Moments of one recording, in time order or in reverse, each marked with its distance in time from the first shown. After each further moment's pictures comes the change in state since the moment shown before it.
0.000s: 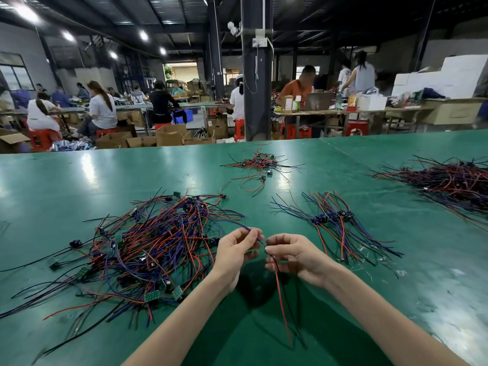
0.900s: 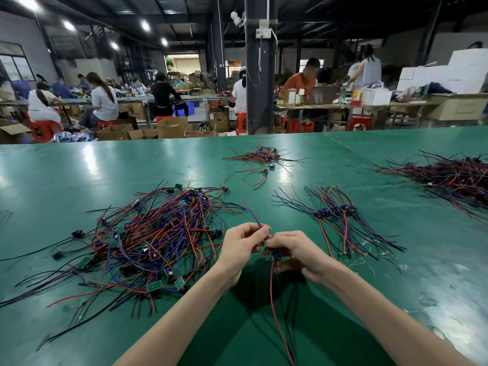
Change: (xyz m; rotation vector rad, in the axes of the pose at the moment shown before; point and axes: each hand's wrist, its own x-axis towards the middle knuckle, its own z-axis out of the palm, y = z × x) left_hand -0.005 0.004 0.007 0.121 -0.023 0.012; right_hand -0.011 -0.002 0.015 -0.291 0.054 -0.043
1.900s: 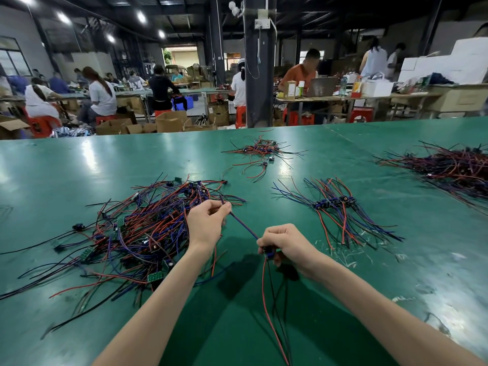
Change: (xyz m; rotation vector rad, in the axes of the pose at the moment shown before) left_hand 0.027 0.010 -0.052 0.309 0.405 0.186; right_hand -0.002 0.005 0.015 -0.147 0.008 -0.099
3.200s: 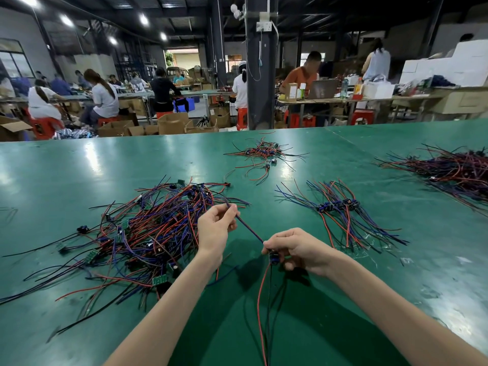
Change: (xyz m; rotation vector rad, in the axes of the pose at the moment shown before) left_hand -0.010 0.001 0.011 -0.357 -0.036 -0.109; right_hand 0.004 0.000 -0.021 0.061 -0.195 0.163
